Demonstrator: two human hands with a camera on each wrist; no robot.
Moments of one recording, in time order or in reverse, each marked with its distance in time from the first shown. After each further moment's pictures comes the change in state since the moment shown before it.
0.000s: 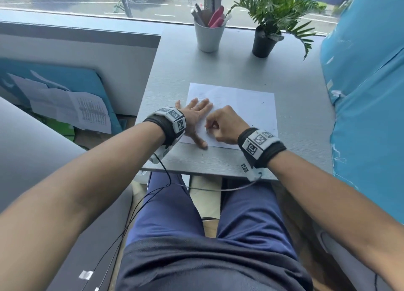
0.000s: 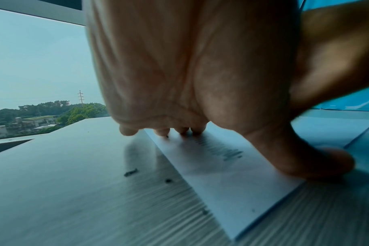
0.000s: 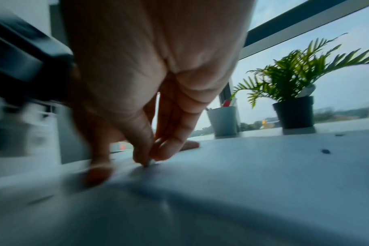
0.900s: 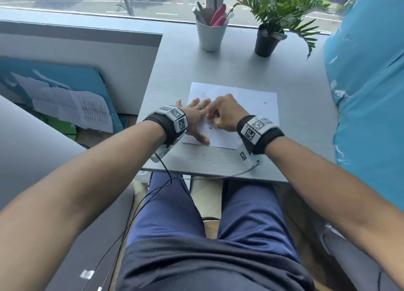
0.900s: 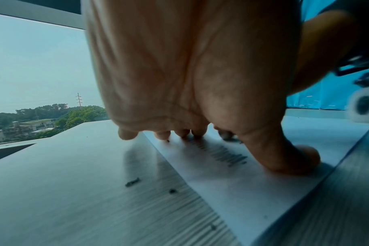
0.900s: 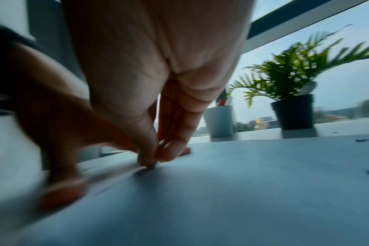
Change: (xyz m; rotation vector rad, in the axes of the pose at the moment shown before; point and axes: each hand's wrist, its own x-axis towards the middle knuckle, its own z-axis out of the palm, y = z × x) left_hand 0.001 -0.001 -0.003 0.001 -0.008 -0.007; right_hand 0.026 0.000 -0.016 -0.031 -0.007 0.068
